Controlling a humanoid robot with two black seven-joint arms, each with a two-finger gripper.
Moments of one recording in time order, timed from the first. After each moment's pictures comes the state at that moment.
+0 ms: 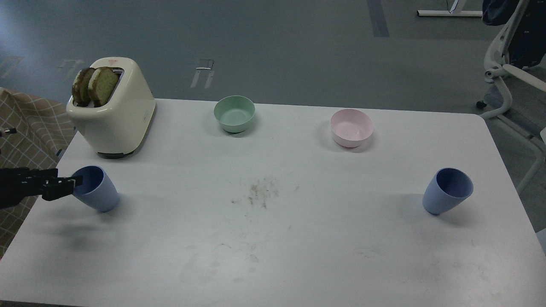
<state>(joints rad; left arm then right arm) -0.65 1.18 -0.13 -1.08 1.54 -0.03 -0.49 0.78 -0.61 1.44 0.67 -0.26 0.49 -0.08</state>
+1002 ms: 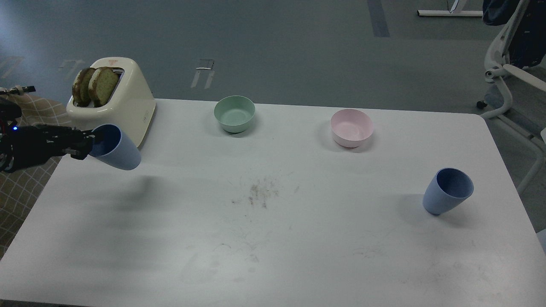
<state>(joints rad) -0.93 1.18 -0.13 -1.23 1.66 -0.08 -0.49 0.72 -0.65 1.52 0.68 -0.26 0.49 -0.07</state>
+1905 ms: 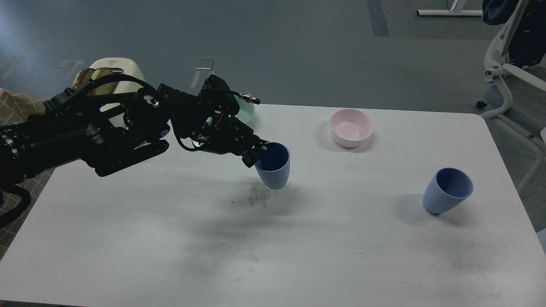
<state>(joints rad) -1.19 0.39 -0.05 -1.04 1.87 -0.33 -0.46 0.66 -0.70 1.58 0.67 -0.26 0.49 -0.07</state>
